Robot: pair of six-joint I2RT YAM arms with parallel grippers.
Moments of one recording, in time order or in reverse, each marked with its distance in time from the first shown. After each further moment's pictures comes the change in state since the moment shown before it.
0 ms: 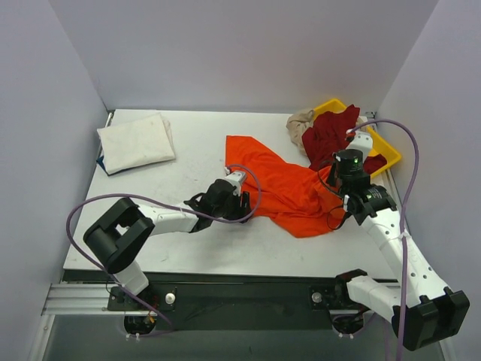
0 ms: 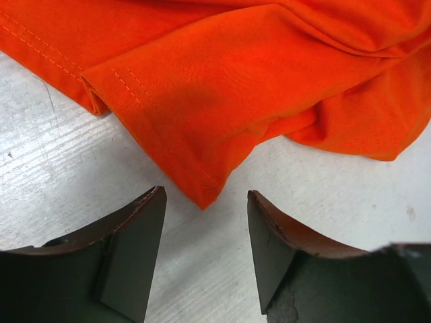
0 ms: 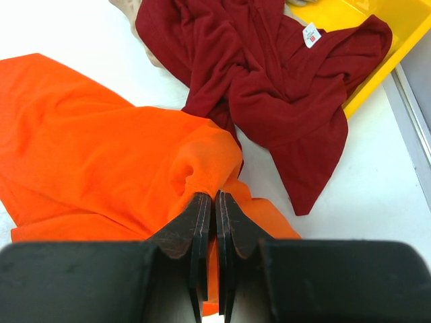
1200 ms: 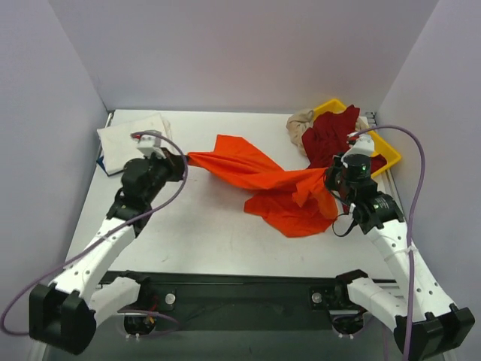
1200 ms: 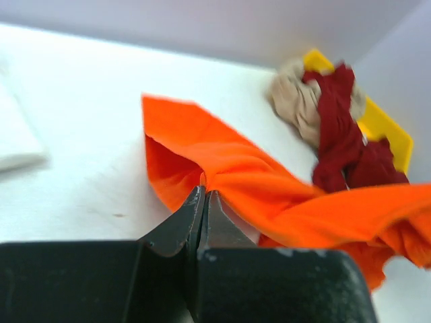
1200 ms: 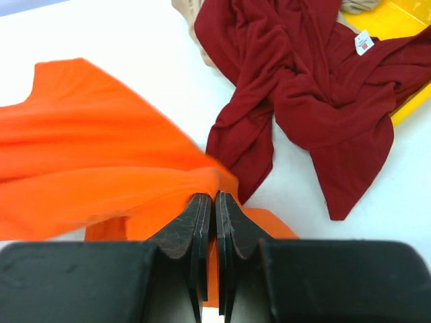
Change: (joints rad) left arm 0.451 -0.575 -0.048 -0.062 0.023 0.032; right arm -0.006 -0.074 -0.014 0.013 -0.144 0.004
